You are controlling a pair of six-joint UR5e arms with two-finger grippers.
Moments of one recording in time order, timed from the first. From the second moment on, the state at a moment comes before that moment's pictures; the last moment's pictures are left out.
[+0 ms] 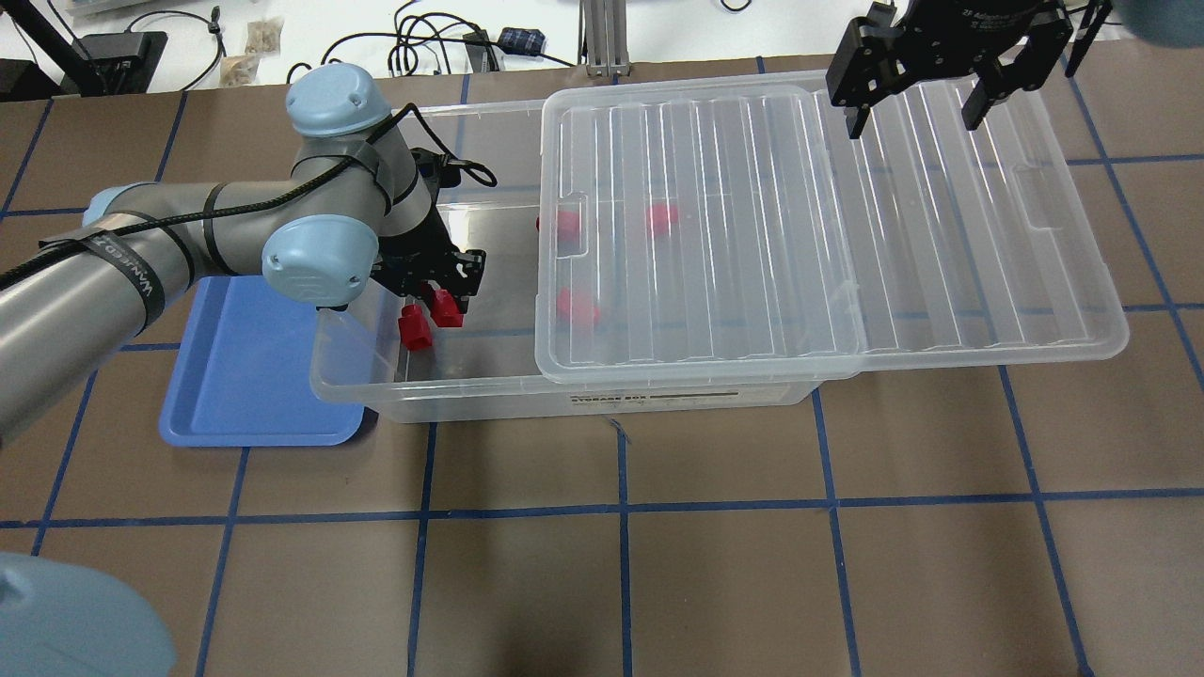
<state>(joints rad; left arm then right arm) -1.62 -1.96 -1.77 -1.09 1.51 0.01 1.58 -1.48 1.38 -1.53 -1.61 0.00</state>
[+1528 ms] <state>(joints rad) -1.61 -1.99 -1.79 -1.08 1.49 0.01 1.58 -1.48 1.38 -1.53 -1.61 0.00</state>
